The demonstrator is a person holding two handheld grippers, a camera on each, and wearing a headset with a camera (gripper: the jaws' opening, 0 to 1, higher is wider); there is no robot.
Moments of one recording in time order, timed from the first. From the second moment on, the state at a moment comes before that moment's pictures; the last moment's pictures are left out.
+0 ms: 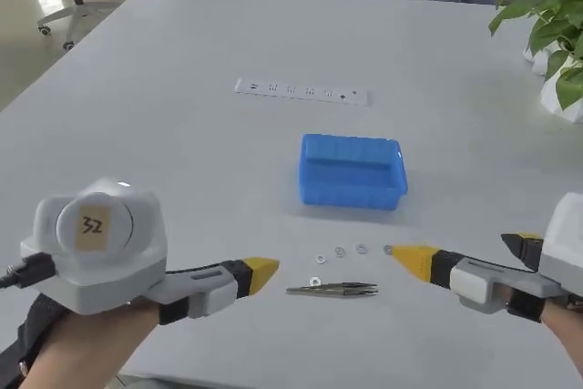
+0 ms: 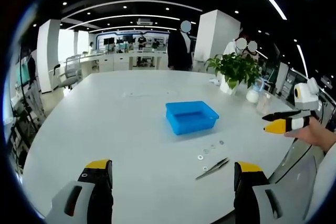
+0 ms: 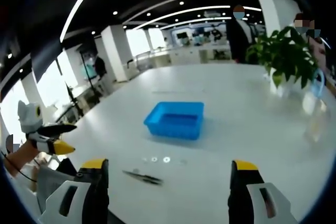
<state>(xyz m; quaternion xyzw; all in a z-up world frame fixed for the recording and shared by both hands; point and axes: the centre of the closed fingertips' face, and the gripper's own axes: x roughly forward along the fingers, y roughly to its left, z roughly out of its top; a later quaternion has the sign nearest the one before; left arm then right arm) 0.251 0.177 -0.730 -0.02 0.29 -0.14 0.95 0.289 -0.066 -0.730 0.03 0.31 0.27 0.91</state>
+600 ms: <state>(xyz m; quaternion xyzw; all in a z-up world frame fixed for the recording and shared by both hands) 0.245 0.166 -0.739 -0.02 0.31 -0.16 0.94 0.287 -0.063 -0.738 0.04 0.32 0.27 0.91</state>
